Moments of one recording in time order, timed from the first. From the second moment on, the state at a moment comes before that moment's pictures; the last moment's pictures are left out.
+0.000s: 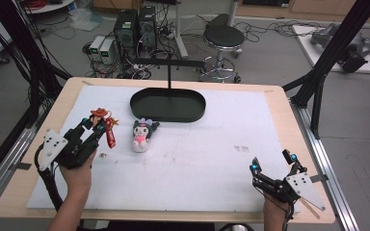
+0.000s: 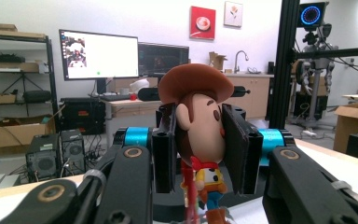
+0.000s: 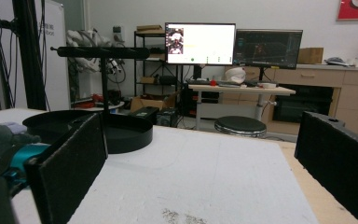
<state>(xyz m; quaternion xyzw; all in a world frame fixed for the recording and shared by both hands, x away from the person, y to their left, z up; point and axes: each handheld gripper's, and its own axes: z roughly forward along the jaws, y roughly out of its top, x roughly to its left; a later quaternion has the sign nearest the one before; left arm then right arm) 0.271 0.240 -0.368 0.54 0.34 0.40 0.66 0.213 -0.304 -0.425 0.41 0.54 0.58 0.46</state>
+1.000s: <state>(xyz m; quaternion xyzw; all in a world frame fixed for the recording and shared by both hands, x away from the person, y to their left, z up) 0.328 0.198 -0.347 0.54 0.33 0.40 0.66 0.215 -0.307 -0.426 0.41 0.53 0.58 0.46</state>
